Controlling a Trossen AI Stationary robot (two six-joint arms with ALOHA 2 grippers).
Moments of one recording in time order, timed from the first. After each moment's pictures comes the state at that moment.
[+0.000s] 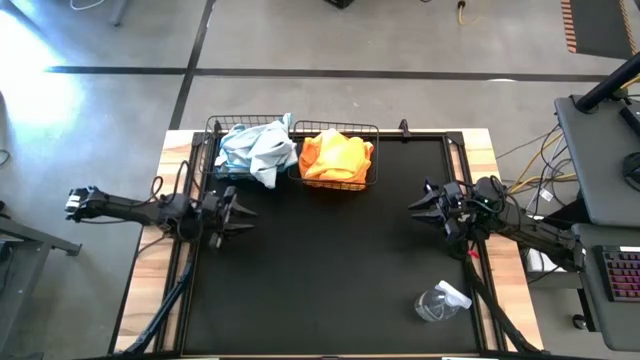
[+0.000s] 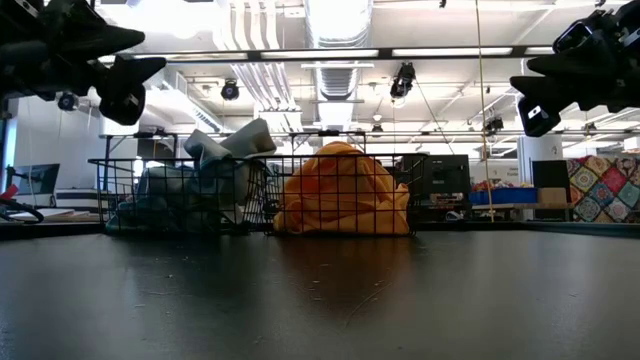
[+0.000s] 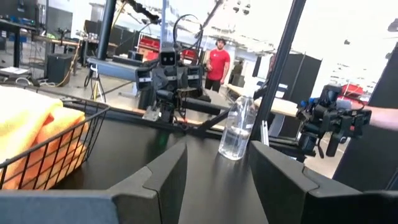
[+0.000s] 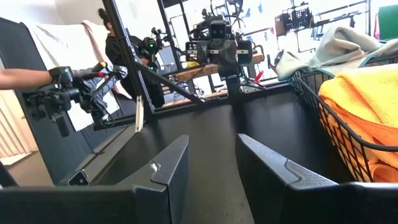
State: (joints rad) left arm -0.14 0.28 0.01 0.39 -0.04 -0.25; right arm -0.44 0.01 0.04 0.03 -0.63 0.29
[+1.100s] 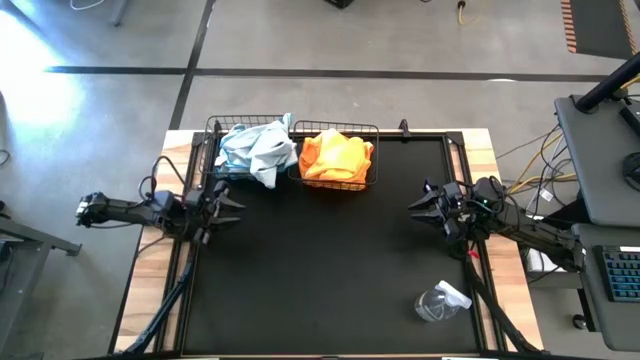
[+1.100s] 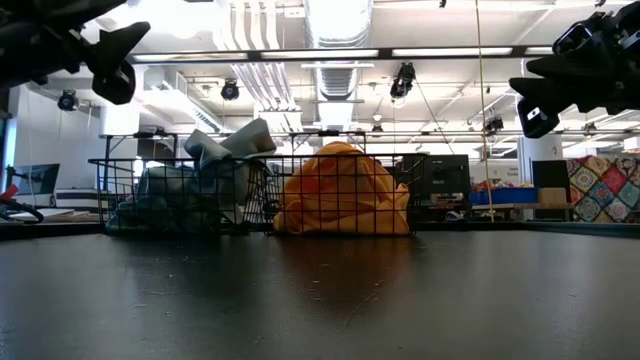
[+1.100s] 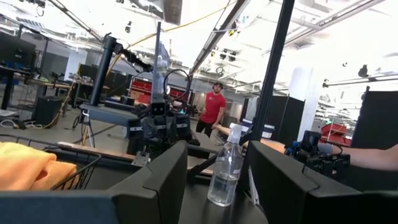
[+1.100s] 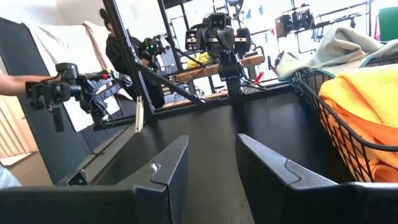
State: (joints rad) left arm -0.14 0.08 0.01 0.39 -0.04 -0.25; right arm -0.45 0.00 0.03 0.04 -0.63 0.29
